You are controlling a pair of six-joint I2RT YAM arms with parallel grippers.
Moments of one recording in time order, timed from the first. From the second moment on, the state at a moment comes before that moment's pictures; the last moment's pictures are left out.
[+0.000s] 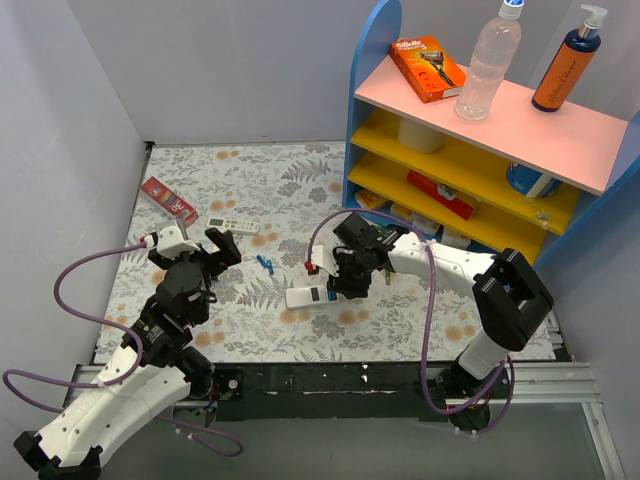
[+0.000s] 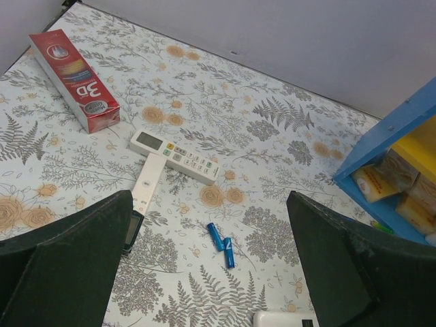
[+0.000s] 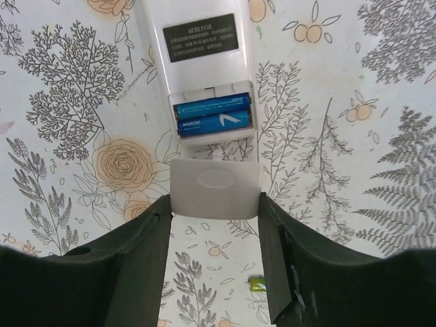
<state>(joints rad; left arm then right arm) -0.67 0.49 0.60 -0.26 -0.80 -0.44 0.85 1.62 1.08 -0.64 -0.29 -0.69</state>
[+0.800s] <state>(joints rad) -0.65 0.50 0.60 -0.26 -0.77 -0.44 0.87 1.74 1.19 -0.66 -0.30 -0.80</state>
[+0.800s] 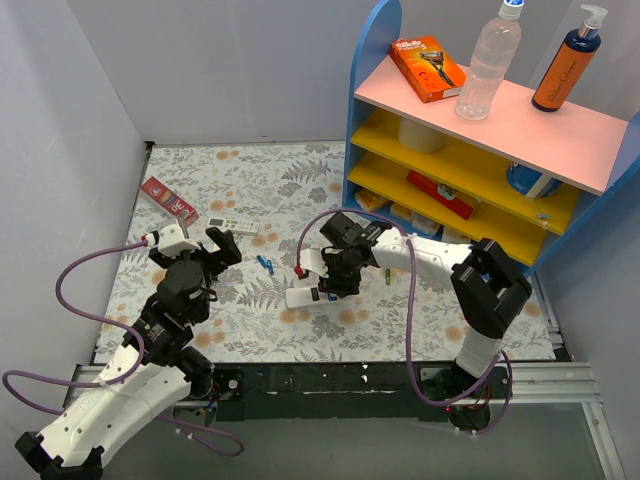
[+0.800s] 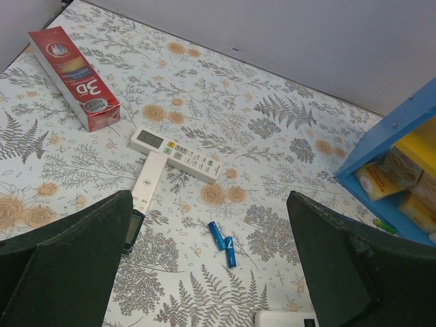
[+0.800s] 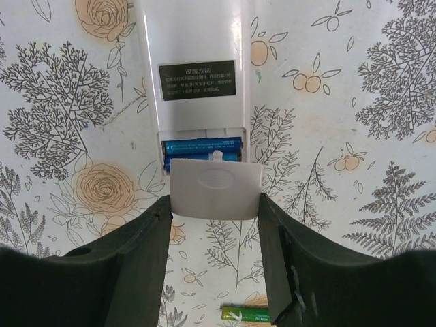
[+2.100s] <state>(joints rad) -0.64 0.50 0.60 -0.26 -0.75 -0.44 0.91 1.79 1.22 -0.67 -0.27 -0.84</state>
